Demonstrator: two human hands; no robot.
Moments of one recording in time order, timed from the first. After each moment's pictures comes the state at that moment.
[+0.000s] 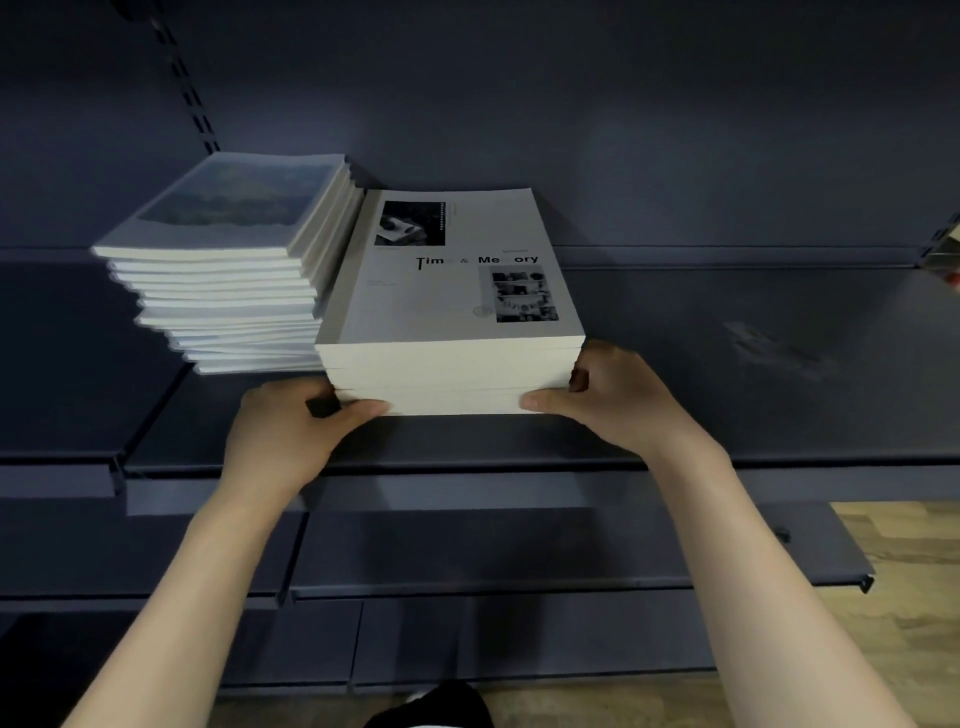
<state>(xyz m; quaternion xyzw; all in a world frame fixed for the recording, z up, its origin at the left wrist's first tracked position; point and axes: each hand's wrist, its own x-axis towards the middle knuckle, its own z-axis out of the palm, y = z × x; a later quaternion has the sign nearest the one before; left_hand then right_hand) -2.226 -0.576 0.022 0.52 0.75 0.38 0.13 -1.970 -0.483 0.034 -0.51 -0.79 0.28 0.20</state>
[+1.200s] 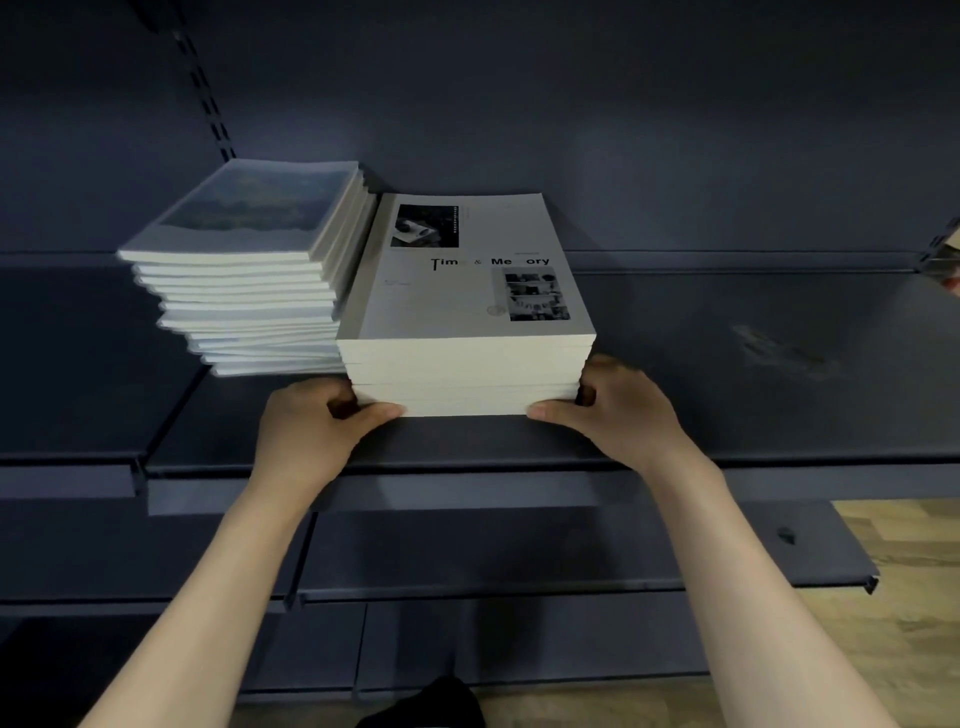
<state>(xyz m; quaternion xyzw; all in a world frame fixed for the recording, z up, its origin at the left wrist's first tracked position) -2.235 -0.571 0.010 0.52 0.74 0.40 0.13 -1.978 -0.483 0.008 -0.55 -0.79 0.22 0.19</state>
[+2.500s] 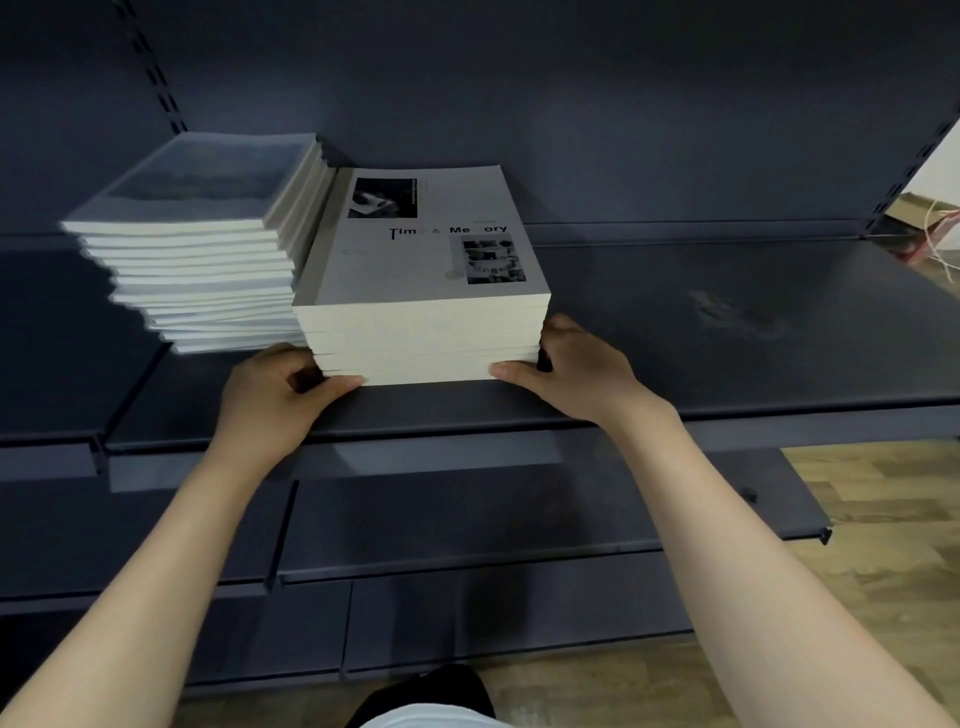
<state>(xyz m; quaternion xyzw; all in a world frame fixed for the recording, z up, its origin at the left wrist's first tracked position) -2.239 -0.573 0.005 0.57 0.70 0.41 0.12 -1.976 -0.483 0.014 -0.53 -0.82 0.17 0.13</state>
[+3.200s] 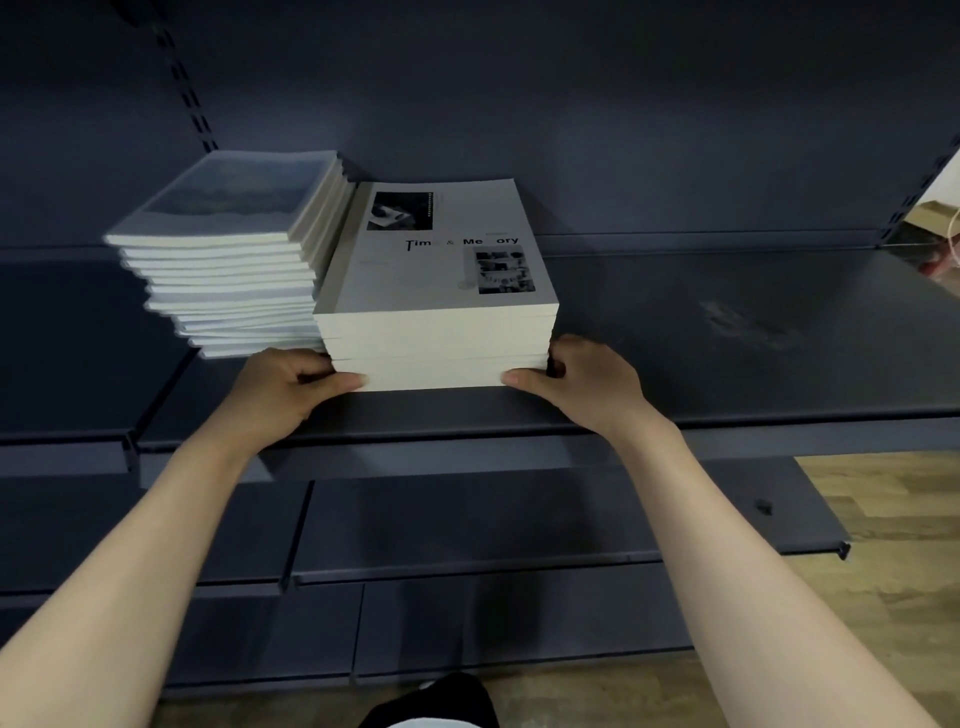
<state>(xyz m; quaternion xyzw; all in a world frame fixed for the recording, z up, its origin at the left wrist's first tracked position) -2.254 -0.571 0.023 0.58 0.68 0.37 0.25 -1.975 -0.486 0.007 -0.54 -0.80 0.20 0.19</state>
